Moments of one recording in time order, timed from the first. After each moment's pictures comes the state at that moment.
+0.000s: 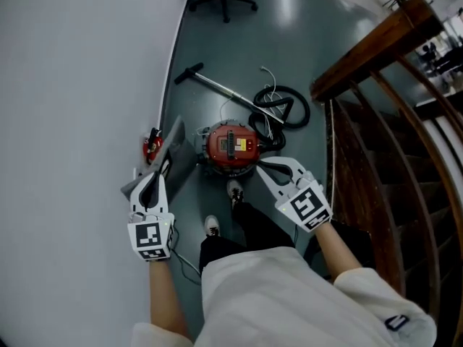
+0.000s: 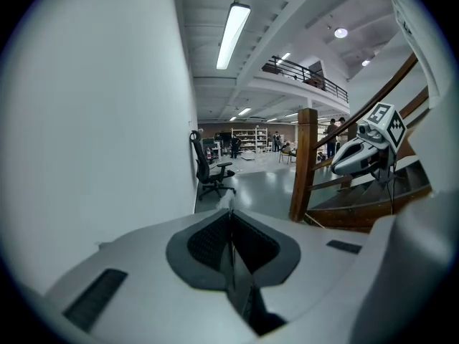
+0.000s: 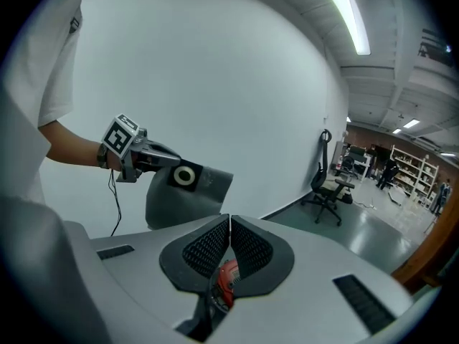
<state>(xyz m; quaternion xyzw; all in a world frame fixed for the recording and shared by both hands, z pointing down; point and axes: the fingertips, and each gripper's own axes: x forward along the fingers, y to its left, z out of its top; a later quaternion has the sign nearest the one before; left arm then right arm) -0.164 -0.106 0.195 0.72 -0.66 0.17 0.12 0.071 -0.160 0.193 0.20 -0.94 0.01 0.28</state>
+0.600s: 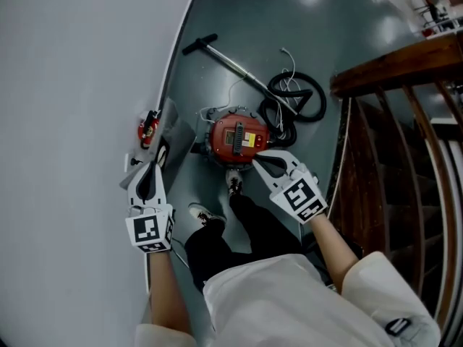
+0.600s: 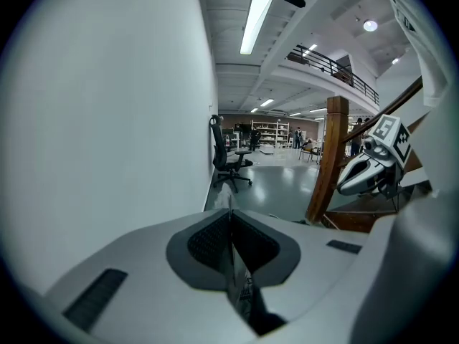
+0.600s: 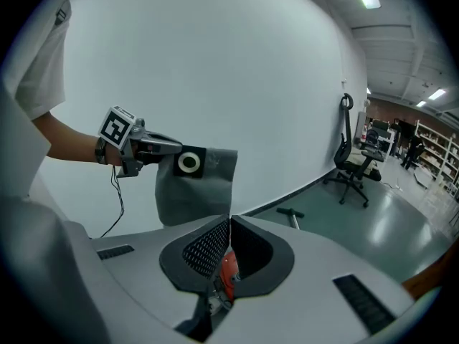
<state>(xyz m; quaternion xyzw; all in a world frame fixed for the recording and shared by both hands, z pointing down) -0.191 -0.164 0.284 0.66 -0.71 0.17 0.18 0.034 -0.234 0.314 0.13 -0.93 0.08 0.33</state>
